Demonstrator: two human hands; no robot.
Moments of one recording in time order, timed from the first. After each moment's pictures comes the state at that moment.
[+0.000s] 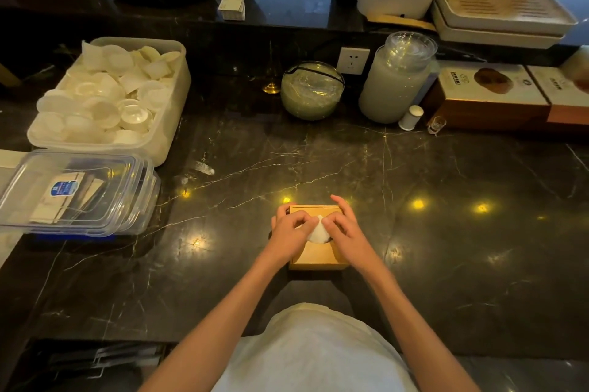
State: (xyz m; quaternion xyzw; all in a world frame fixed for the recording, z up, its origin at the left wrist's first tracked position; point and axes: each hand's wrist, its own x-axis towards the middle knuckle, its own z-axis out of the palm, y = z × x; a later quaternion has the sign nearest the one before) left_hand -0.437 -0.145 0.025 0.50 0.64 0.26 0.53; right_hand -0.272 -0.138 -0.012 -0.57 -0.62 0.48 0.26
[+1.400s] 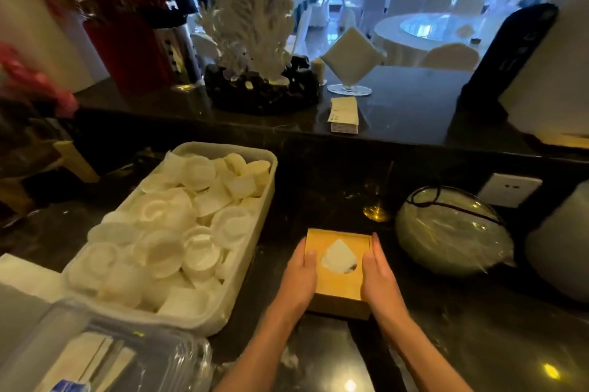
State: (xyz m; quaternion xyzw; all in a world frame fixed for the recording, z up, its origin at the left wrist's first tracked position) left_hand -0.652 0.121 -0.015 0.40 0.66 0.42 0.47; right_hand -0.509 0.141 -0.015 -0.60 -0.49 0.52 0.36
